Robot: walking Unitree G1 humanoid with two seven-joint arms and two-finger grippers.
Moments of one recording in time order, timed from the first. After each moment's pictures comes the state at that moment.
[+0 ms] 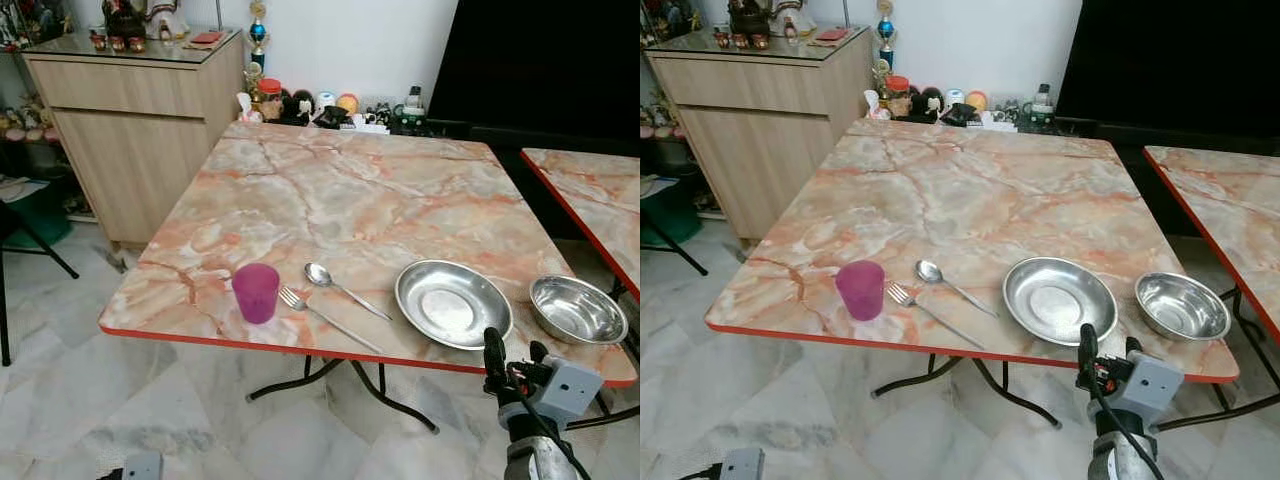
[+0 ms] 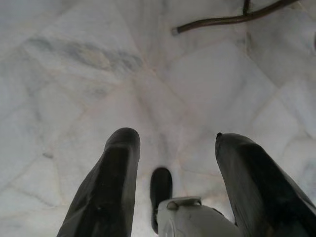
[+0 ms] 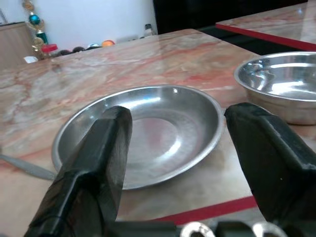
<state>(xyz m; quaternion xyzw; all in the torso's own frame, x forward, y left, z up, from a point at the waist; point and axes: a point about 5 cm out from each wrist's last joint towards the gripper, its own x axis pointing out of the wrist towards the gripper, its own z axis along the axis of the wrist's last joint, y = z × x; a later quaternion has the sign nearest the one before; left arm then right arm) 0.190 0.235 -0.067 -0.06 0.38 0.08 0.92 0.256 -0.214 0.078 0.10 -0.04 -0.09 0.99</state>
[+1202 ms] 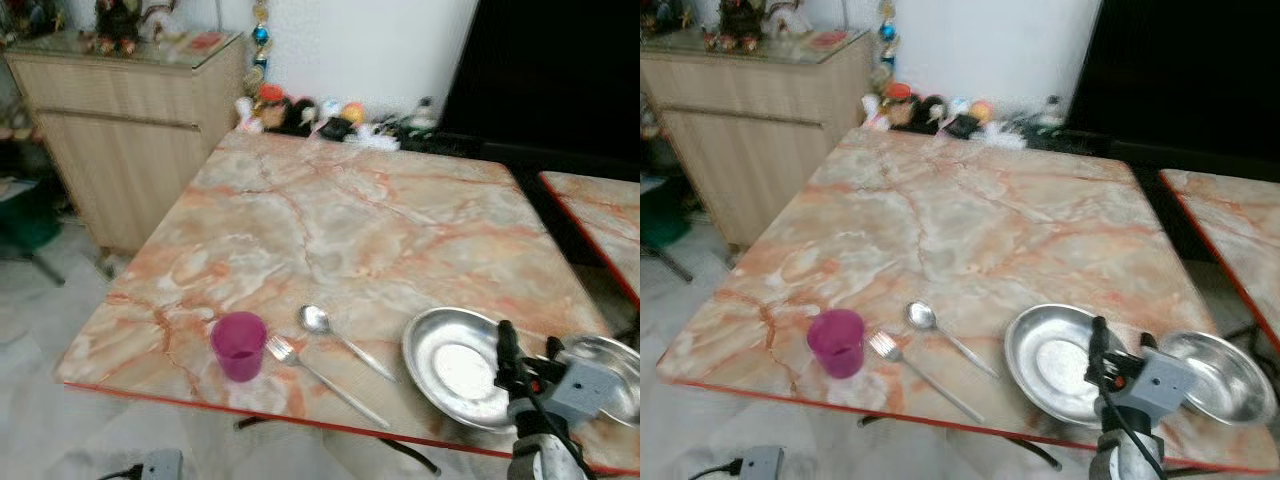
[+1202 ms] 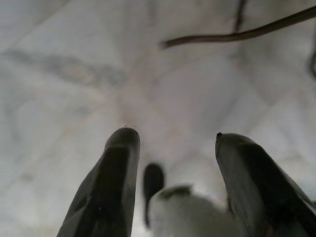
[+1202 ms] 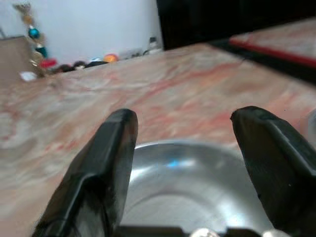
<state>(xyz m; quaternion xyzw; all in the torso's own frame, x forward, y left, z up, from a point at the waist) 0.186 0.228 -0.072 -0.05 0.40 0.07 0.91 0.244 -0.212 0.087 0.13 -0.05 -0.14 0.98</state>
